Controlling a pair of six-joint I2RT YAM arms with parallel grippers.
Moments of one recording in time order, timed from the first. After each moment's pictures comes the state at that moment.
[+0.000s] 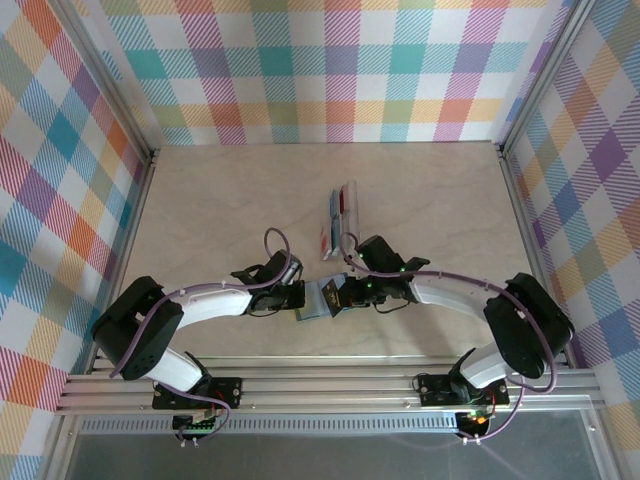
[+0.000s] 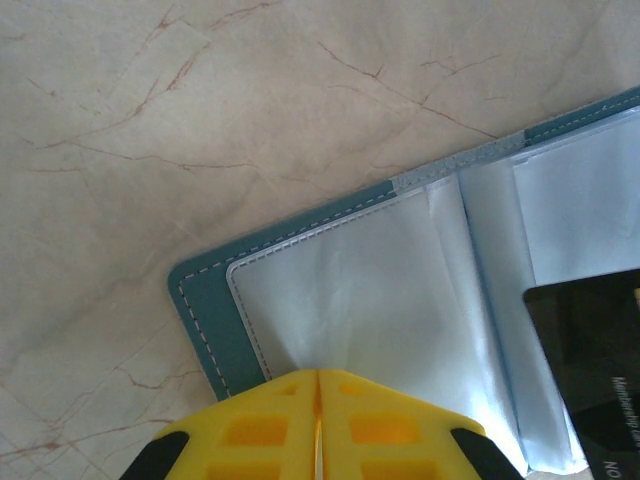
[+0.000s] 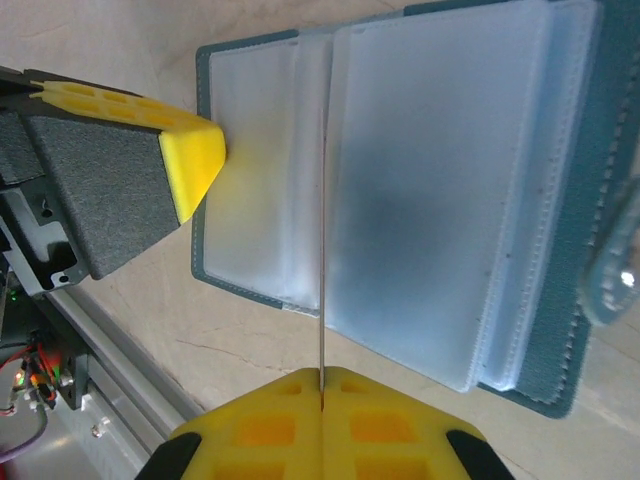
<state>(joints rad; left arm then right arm) -0.74 1.50 0.66 -0.20 0.03 -0.72 0.74 1.48 0.75 -0.29 -0.46 0.61</state>
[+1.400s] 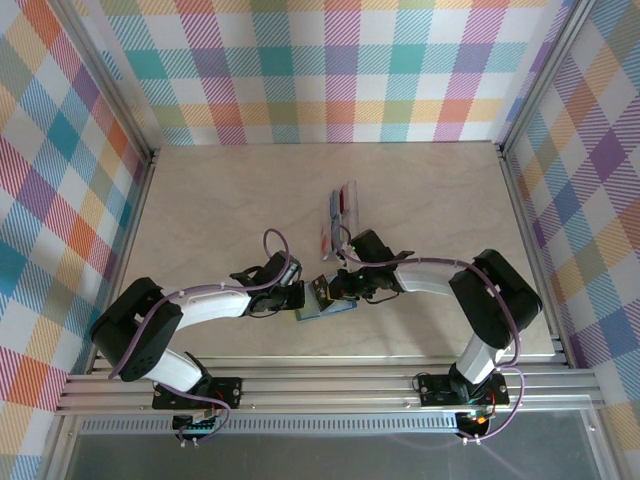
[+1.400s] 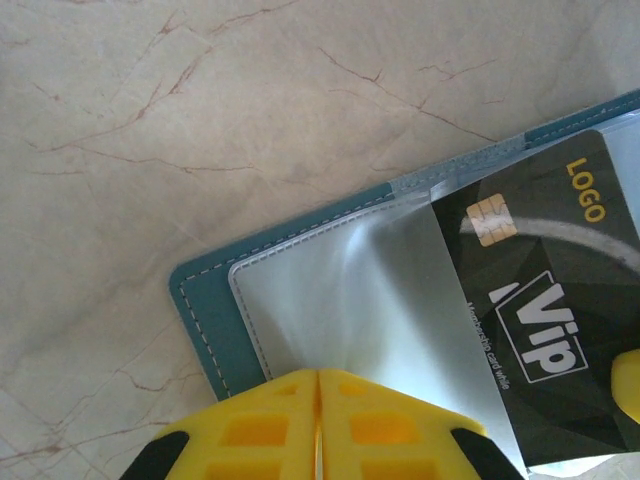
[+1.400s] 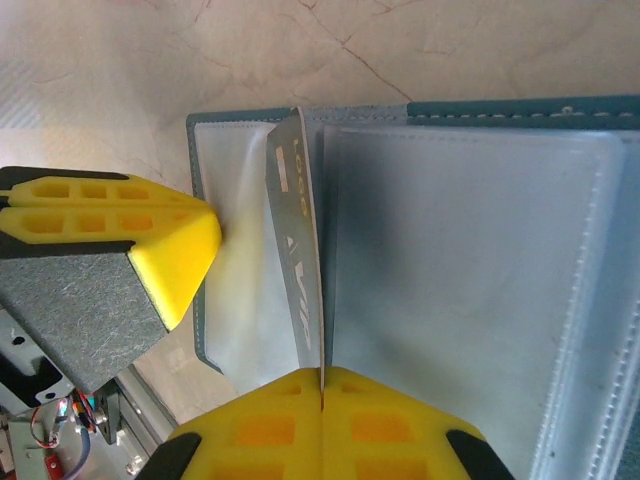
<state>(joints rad) -0.75 1.49 0.64 -0.17 0.03 -0.72 0.70 1.69 0.81 -0.14 -0.56 0.65</state>
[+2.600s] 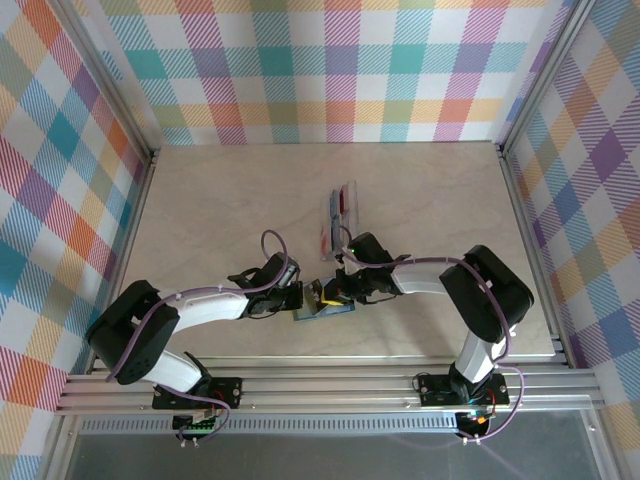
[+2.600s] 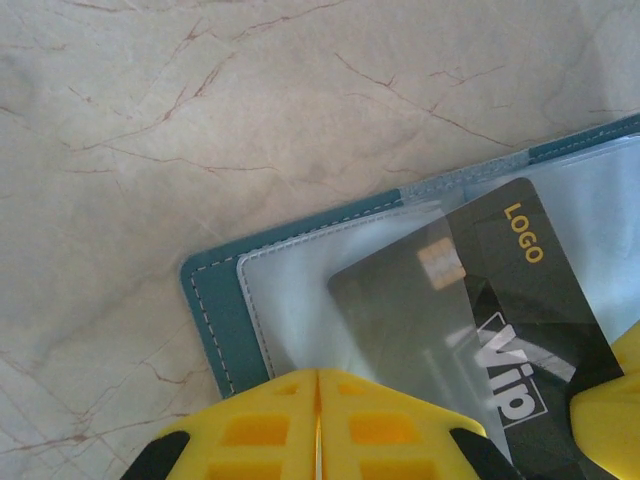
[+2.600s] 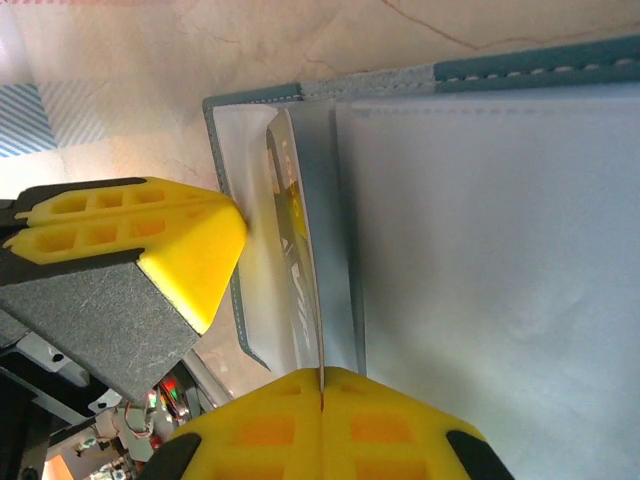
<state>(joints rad) -0.75 1.46 0.61 -0.16 0.01 -0.72 0.70 1.74 0.79 -0.01 -0.68 0.85</state>
